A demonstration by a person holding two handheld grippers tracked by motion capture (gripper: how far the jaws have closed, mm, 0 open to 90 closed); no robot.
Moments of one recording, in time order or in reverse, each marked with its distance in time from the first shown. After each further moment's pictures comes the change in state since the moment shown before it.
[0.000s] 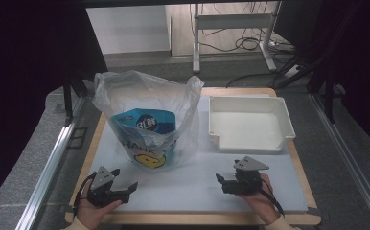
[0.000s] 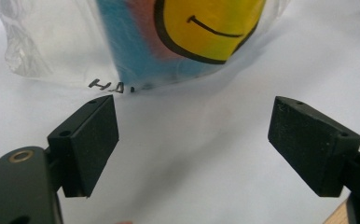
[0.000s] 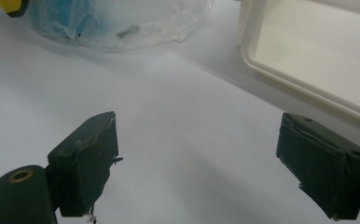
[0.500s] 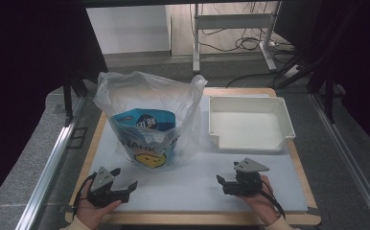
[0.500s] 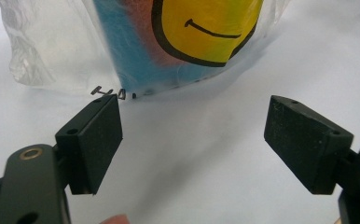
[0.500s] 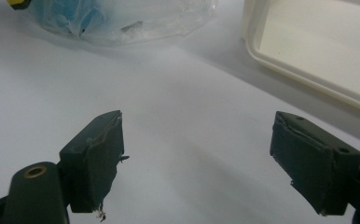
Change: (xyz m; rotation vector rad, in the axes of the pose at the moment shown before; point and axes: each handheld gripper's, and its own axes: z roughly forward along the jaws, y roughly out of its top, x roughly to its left) left arm 0.003 -0.001 0.001 -0.024 0.000 0.012; right arm 0.001 -0.006 0.000 0.008 0.009 -0.001
